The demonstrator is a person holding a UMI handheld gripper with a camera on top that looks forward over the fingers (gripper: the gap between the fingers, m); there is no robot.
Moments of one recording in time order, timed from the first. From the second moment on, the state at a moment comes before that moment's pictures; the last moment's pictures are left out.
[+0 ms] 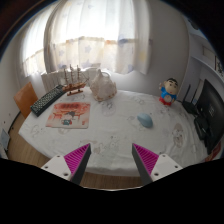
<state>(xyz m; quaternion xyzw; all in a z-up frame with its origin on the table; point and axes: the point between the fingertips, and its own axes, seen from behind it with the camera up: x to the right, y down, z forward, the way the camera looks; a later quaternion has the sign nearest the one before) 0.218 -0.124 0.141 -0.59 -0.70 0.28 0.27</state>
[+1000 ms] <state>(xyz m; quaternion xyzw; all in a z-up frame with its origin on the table) -0.048 0.063 -0.010 -0.64 -0.64 0.30 0.31</state>
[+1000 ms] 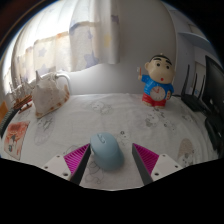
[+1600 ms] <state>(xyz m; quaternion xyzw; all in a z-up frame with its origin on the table) -0.080 0.061 0.027 -0.66 -0.62 0.26 0.33</state>
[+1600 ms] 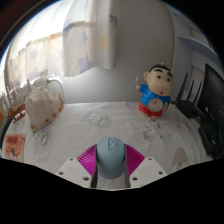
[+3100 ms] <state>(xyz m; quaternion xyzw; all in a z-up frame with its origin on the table) 0.166 -0.307 0.192 -0.66 -0.66 0.23 0.26</state>
